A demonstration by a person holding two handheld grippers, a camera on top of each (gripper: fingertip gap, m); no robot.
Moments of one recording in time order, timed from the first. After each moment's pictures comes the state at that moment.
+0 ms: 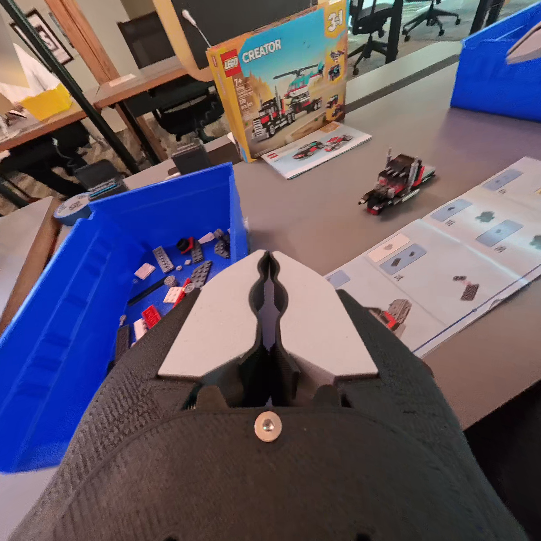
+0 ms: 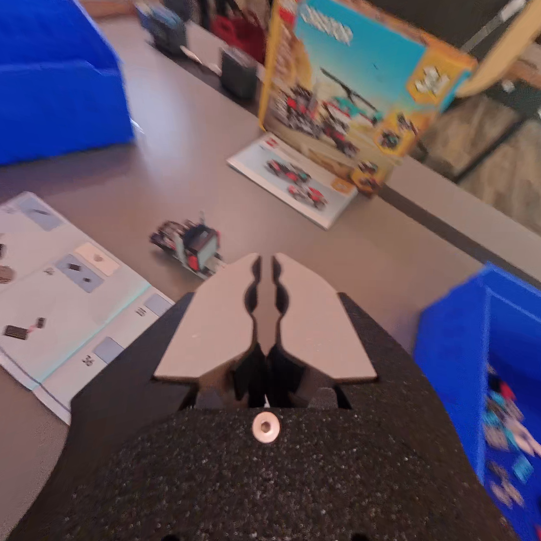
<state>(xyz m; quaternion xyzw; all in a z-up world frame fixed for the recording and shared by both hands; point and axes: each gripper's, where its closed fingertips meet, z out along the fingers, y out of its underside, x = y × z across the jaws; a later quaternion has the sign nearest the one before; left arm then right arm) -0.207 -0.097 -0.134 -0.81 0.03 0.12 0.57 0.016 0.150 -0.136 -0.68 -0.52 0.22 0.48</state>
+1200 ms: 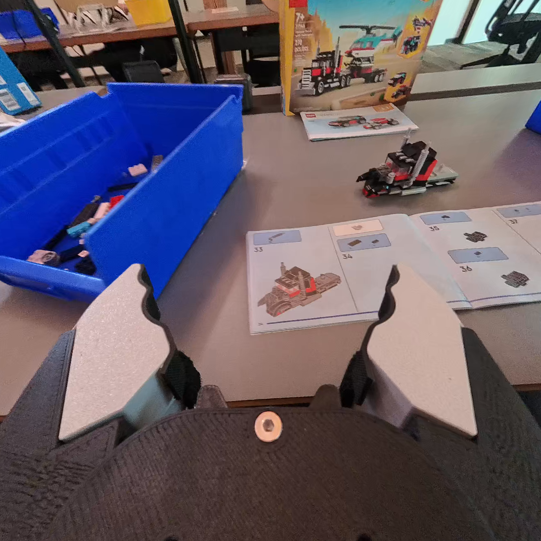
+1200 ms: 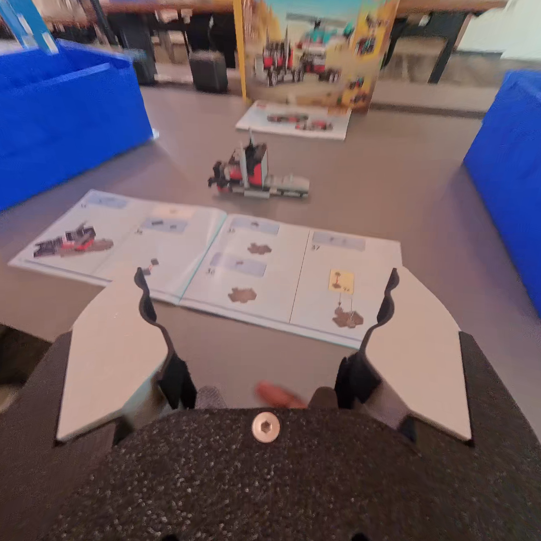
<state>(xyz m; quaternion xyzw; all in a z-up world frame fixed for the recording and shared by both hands) -0.132 -0.122 -0.187 -0.80 -0.18 0.17 0.55 0.075 0.021 -0.200 -0.75 -0.33 0.25 0.51</state>
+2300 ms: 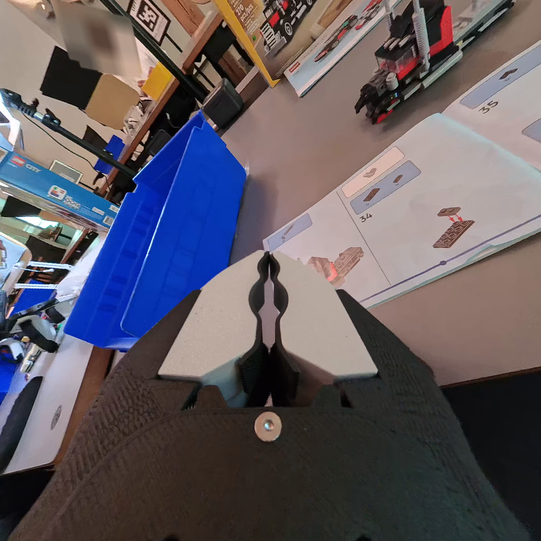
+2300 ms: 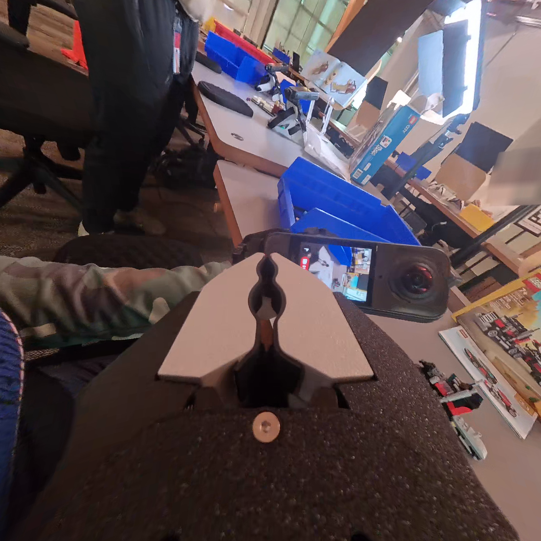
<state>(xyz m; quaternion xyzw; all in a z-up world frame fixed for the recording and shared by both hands) -0.120 -0.099 -0.196 -0.82 0.02 0.37 0.43 -0.011 -0.234 -0.122 -0.37 -0.67 0.36 0.53</state>
